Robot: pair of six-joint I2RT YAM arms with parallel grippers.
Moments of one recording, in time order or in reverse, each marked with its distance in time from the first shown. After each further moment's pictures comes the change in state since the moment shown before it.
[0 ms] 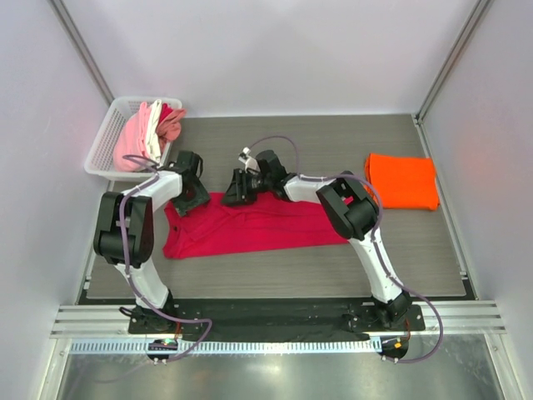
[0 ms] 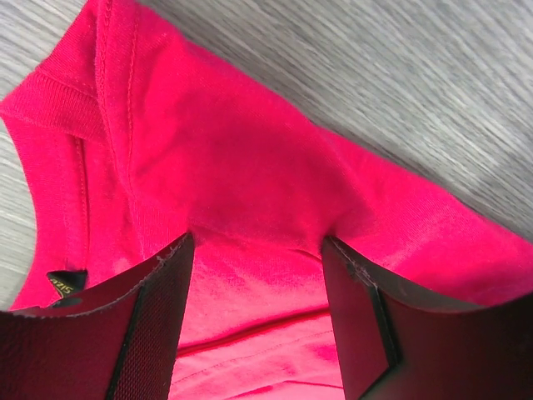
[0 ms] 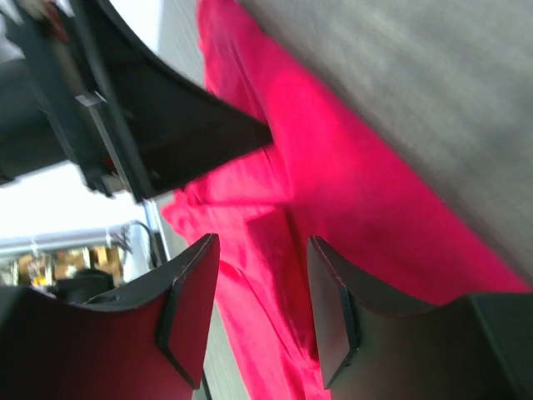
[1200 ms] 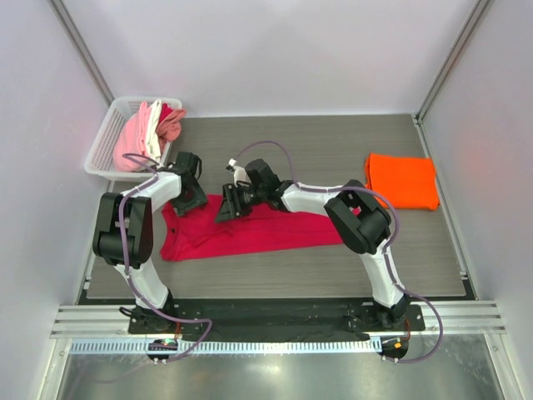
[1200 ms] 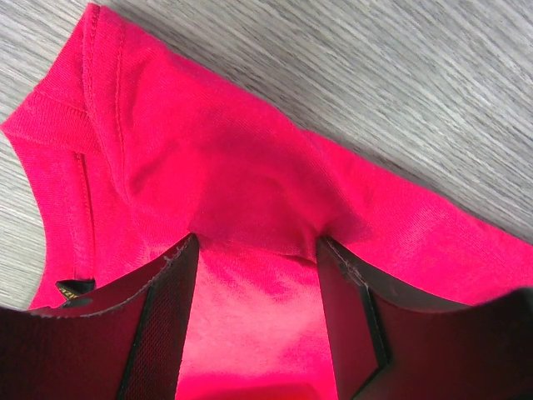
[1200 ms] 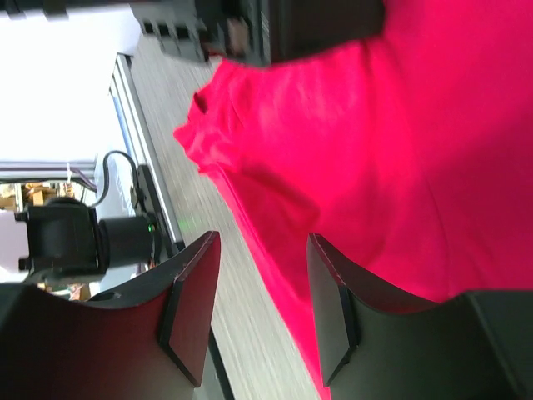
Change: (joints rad) left arm 0.007 -0.002 -0.008 -0.004 -0.027 0.056; right arm 0.124 -0.198 -0.143 -0.145 0.055 -0.181
